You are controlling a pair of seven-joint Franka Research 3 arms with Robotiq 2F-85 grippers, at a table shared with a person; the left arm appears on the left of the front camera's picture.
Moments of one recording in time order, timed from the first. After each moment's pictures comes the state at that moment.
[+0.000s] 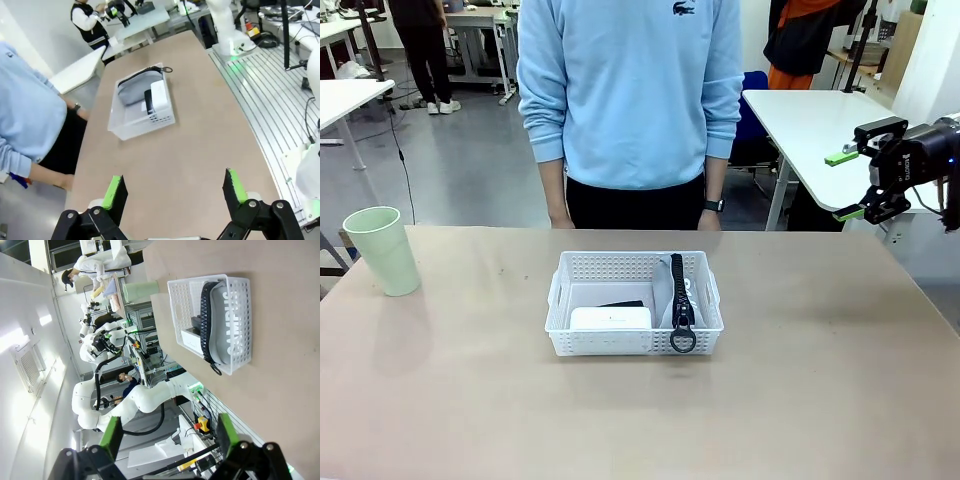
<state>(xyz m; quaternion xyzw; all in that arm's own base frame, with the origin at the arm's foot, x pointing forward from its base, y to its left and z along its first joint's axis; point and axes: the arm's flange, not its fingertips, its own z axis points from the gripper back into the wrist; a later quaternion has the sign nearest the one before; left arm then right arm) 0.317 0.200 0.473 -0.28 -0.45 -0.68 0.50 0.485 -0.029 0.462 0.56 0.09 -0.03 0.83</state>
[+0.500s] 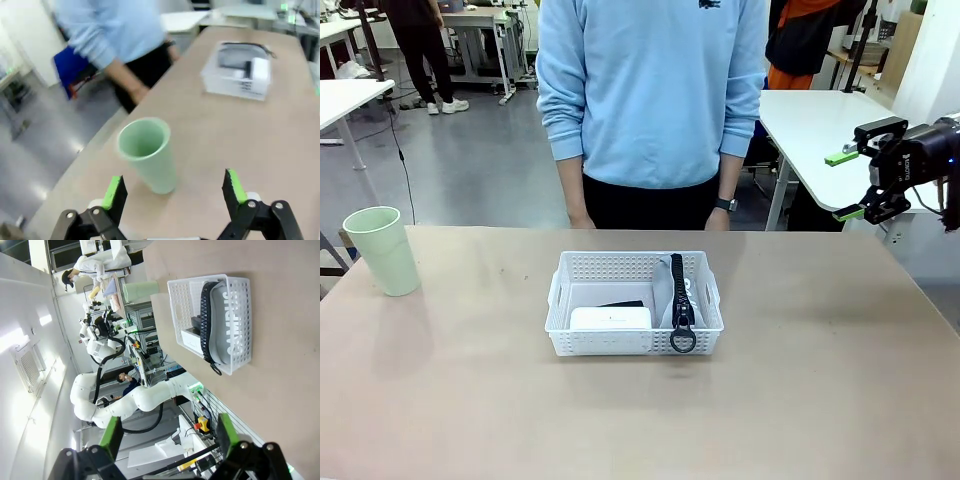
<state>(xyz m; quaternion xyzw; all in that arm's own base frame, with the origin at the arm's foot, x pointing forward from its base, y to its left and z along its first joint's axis) 0.364 0.273 0.428 -0.21 -0.51 -0.46 0.70 0.485 -0.029 0.462 0.56 0.09 -0.03 0.83</state>
